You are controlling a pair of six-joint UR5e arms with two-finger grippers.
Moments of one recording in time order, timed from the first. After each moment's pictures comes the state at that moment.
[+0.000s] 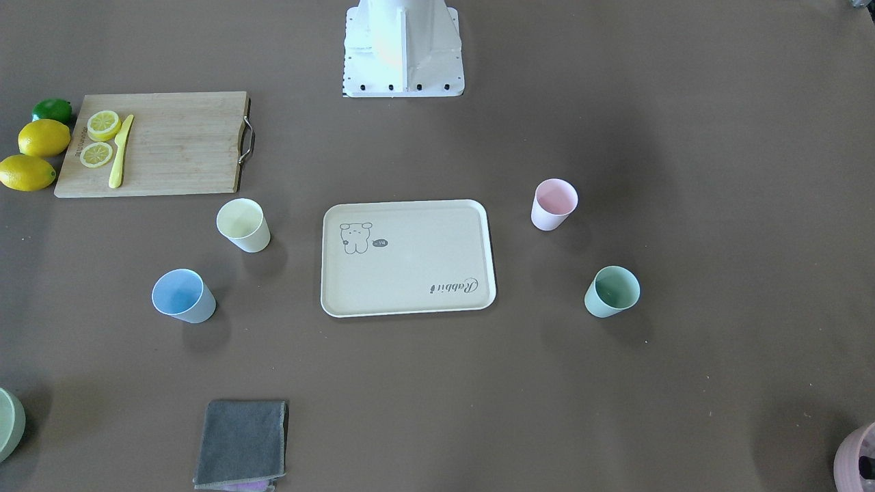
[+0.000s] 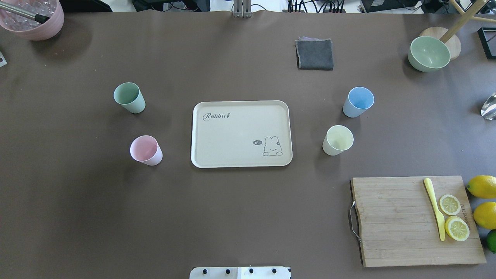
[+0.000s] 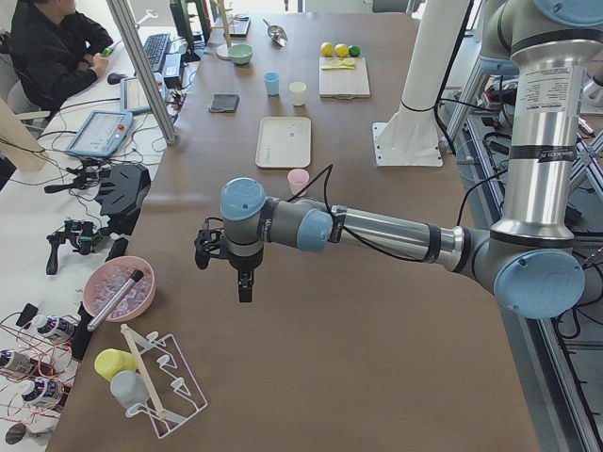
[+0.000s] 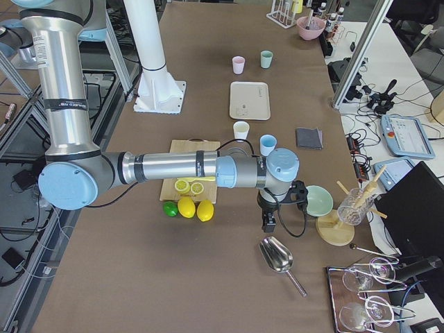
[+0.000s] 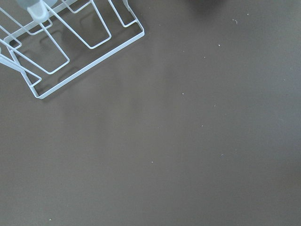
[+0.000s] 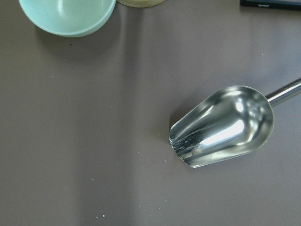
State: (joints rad) left arm -1.50 -1.59 -1.73 -1.63 -2.31 -0.31; right arm 1.53 -1.47 1.59 -1.64 2.35 -0.01
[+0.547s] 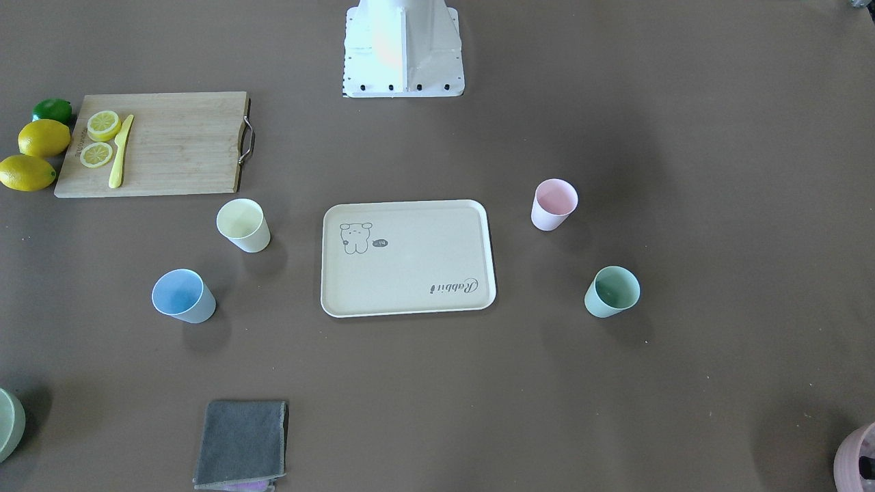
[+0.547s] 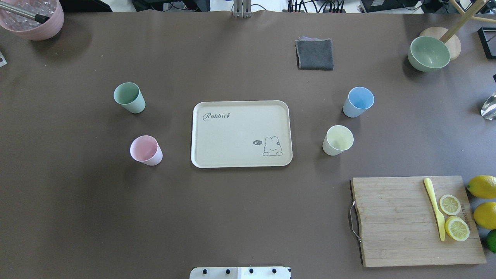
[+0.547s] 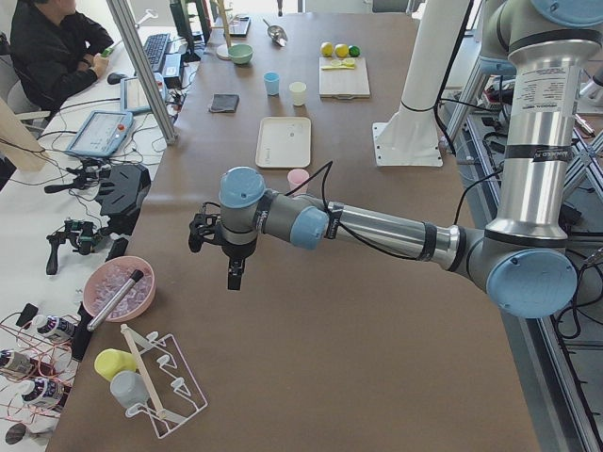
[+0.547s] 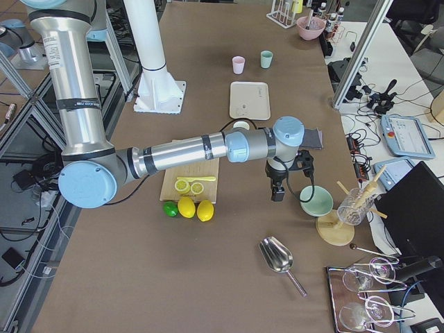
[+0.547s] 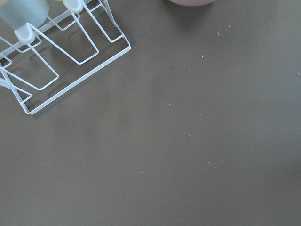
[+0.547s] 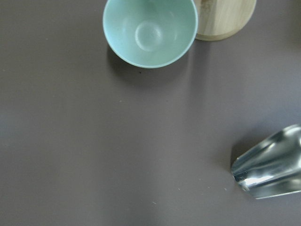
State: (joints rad) left arm -1.49 -1.62 -1.71 -1.75 -2.31 -0.32; right arm 1.41 -1.40 1.67 -1.64 2.36 0.12
